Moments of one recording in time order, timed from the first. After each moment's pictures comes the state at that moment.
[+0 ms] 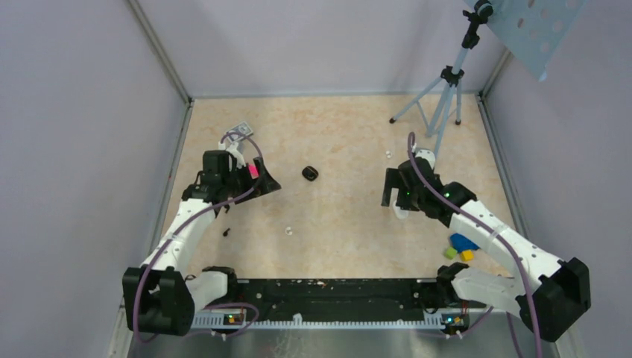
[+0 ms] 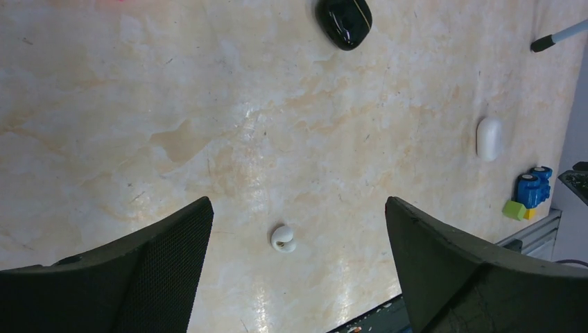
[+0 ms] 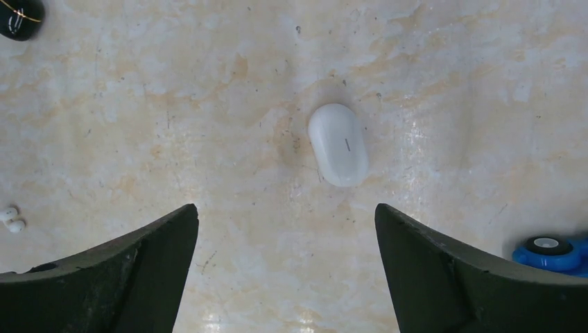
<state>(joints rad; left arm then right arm) -0.08 1.10 0.76 -0.44 0.40 -0.44 0.59 1.05 0.84 -0.70 0.30 0.60</state>
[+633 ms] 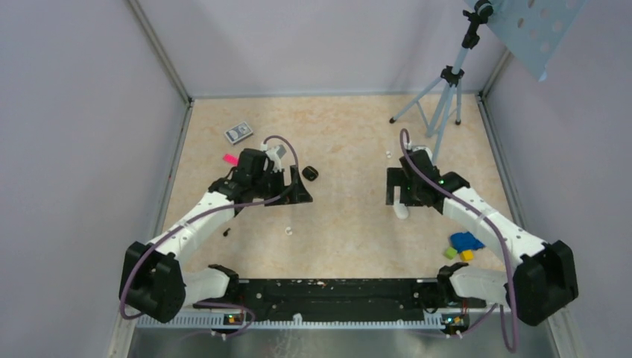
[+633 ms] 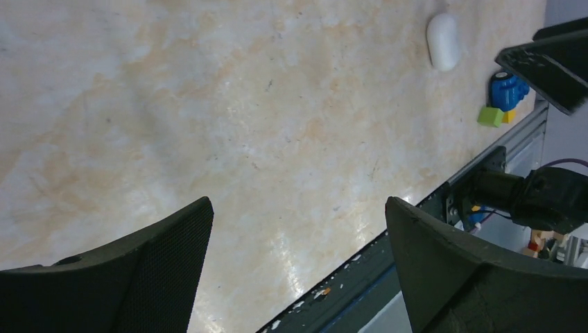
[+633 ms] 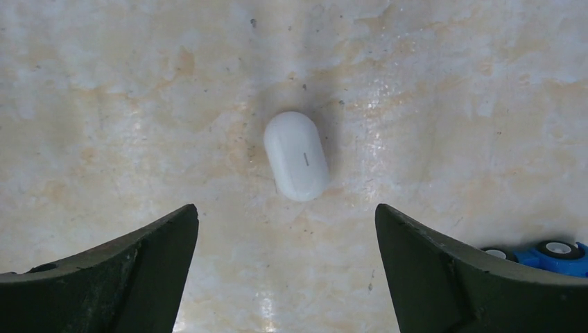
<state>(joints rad) -0.36 1.20 0.80 -0.40 0.43 -0.48 0.51 1.13 0.85 -0.69 0.26 0.46</state>
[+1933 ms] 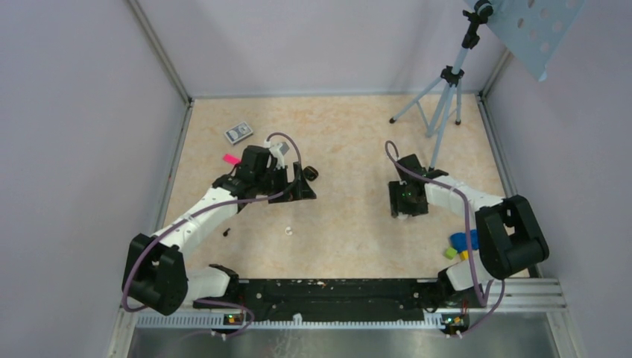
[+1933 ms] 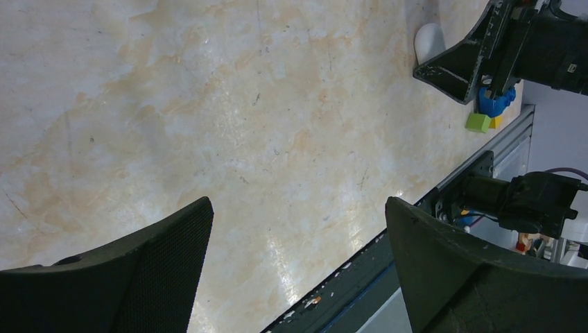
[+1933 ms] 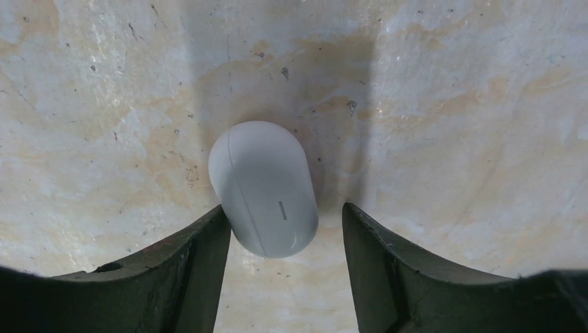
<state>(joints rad) -0.41 1.26 0.83 -0.35 0.45 -0.52 0.39 1.47 0.78 -0.56 0.11 0.32</state>
